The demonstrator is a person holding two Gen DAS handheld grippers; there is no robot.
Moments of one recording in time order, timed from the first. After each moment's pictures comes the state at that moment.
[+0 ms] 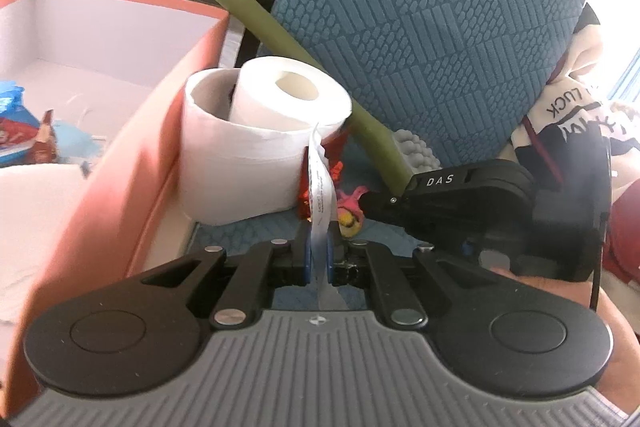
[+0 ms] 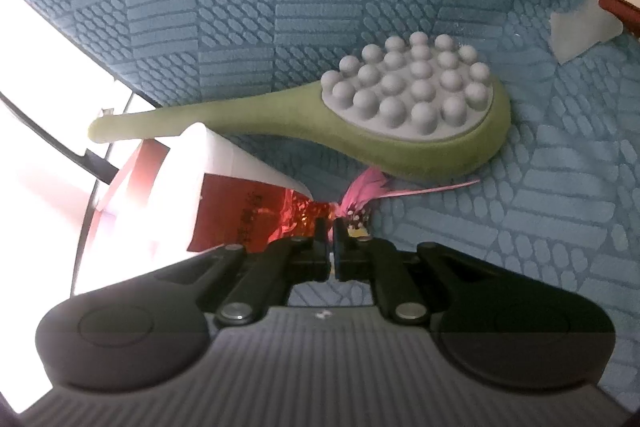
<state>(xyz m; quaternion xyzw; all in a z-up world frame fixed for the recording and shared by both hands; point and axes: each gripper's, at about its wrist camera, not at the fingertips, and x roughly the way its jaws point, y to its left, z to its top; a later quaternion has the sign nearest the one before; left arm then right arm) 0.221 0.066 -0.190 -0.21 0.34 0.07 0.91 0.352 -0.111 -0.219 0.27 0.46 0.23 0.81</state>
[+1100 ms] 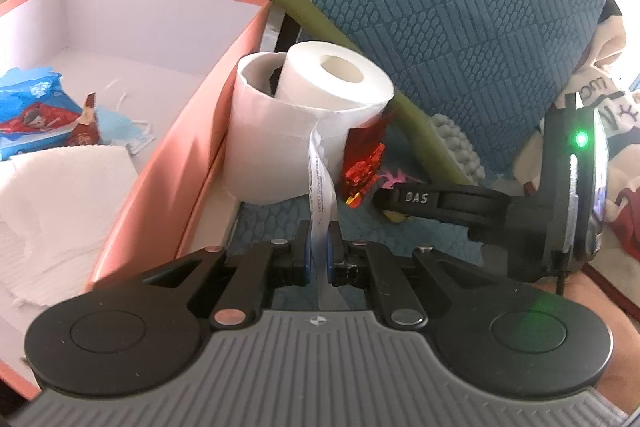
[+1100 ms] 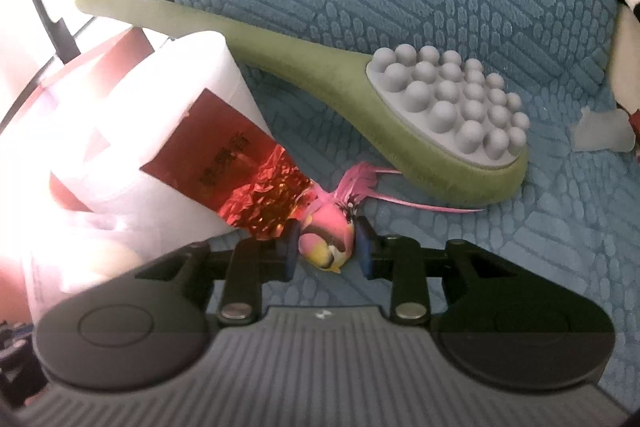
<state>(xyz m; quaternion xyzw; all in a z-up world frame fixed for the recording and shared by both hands) 0.204 0.074 -0.194 -0.20 0.37 0.10 0.90 0.340 -0.044 -0.226 0.04 0.43 0.23 0.87</state>
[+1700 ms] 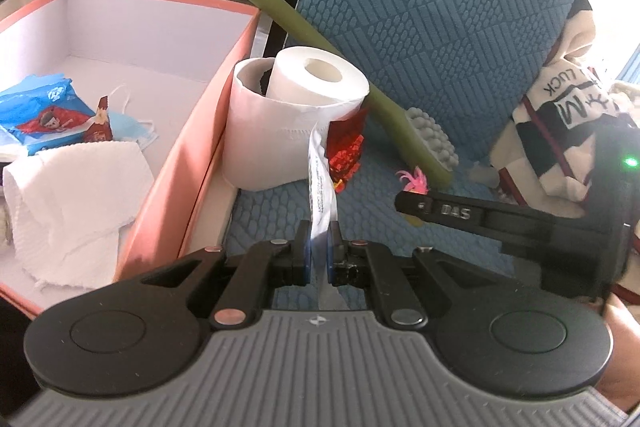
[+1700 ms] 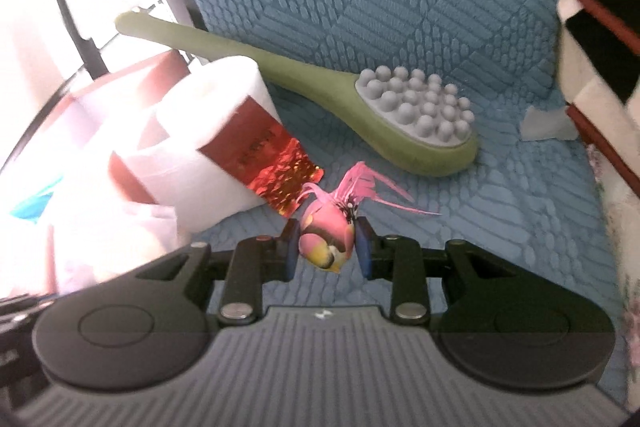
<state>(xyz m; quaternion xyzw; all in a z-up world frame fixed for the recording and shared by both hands) 0.169 0.070 -0.172 -0.19 0.37 0.07 0.91 0.298 -0.081 -0.197 0.05 0.41 0.23 0.88</state>
